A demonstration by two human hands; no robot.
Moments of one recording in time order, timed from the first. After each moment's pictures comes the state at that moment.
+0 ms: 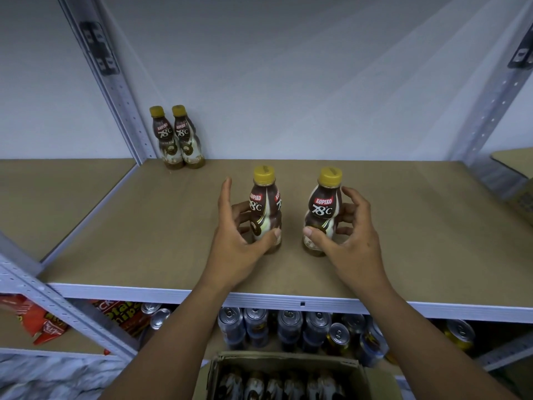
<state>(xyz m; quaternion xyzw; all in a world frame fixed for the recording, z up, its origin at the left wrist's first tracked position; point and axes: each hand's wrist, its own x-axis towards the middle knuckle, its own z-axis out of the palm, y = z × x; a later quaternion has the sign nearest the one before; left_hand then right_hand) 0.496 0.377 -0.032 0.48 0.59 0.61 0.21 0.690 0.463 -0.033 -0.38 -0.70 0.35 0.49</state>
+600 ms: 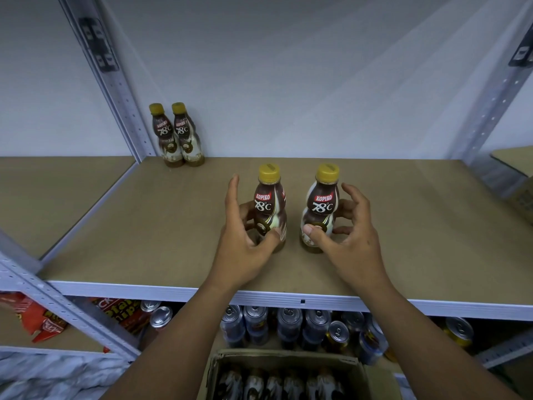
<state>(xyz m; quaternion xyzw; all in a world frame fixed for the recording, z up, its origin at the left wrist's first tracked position) 0.506 0.378 -0.030 0.50 0.58 0.61 0.20 0.688 0.461 -0.032 -0.36 -0.71 0.35 0.50</state>
